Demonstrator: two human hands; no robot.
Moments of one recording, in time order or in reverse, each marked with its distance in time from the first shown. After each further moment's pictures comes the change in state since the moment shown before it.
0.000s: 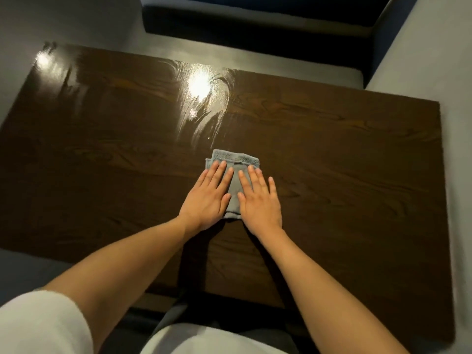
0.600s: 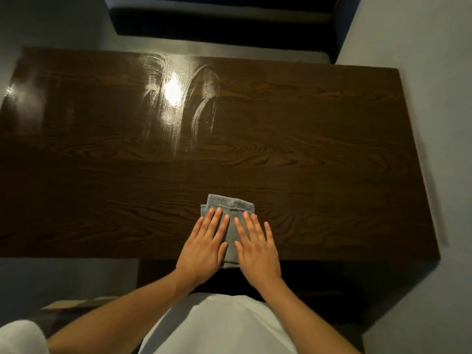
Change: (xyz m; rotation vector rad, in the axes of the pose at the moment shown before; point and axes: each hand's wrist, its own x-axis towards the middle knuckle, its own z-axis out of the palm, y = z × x) left_hand -0.173 0.006 0.045 0.029 -0.055 0.135; right_hand -0.166 -0.090 0.071 0.022 0.016 0.129
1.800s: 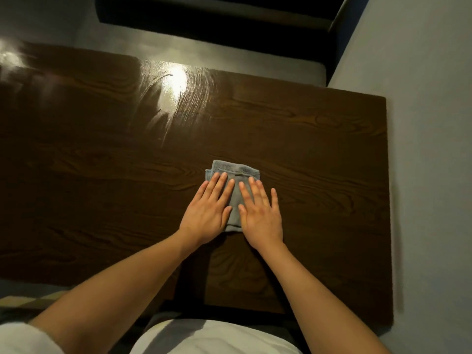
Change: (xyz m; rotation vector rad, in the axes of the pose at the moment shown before) left_hand 0.209 0.079 -0.043 -0.053 0.034 -0.073; right_hand 0.137 0.177 -0.076 -0.036 -0.007 -0.046
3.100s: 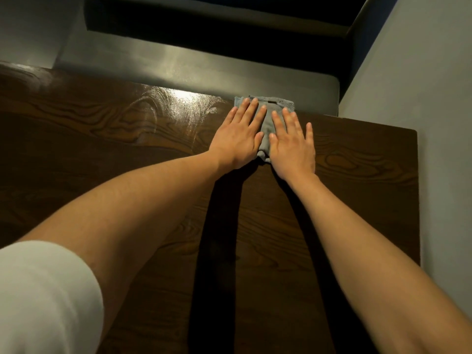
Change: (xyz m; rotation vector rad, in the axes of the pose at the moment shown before) left_hand 0.301 -0.029 -0.069 0.035 0.069 -0.008; right_hand 0.257 0.115 -0.079 -0.016 0.167 0.077
